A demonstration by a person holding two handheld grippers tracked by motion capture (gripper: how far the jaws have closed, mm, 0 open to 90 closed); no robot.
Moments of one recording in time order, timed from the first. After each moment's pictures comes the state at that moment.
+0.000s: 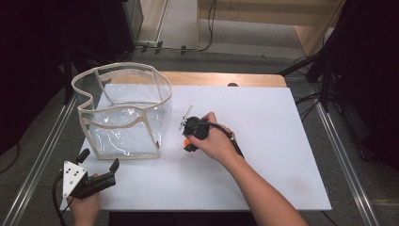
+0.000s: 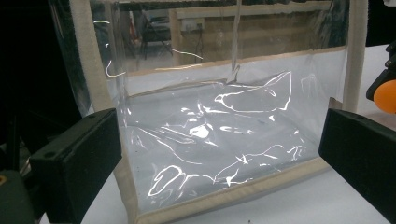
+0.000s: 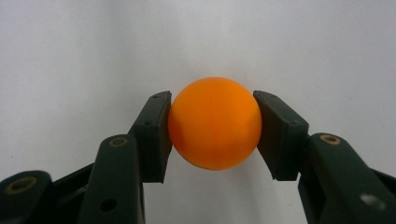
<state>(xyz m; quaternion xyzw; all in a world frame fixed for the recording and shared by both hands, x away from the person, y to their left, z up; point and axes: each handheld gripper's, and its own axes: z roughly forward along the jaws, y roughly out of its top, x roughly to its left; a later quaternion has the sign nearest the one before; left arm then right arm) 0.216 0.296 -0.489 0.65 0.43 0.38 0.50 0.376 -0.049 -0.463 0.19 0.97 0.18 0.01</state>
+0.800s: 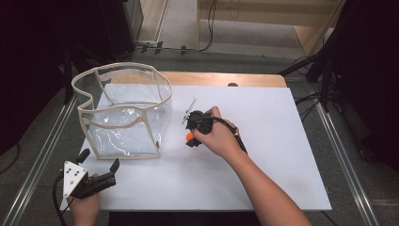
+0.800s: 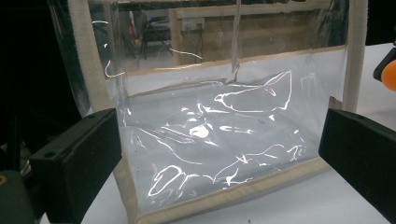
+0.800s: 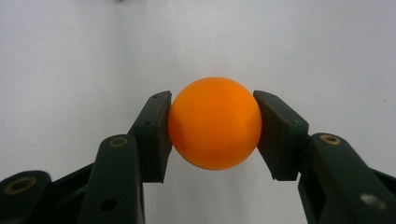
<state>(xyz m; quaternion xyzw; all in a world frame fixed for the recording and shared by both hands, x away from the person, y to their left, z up) 0.216 0.295 -0.489 0.65 0.42 0.38 0.50 0.379 -0.059 -0.441 0.19 0.96 0.19 0.01</state>
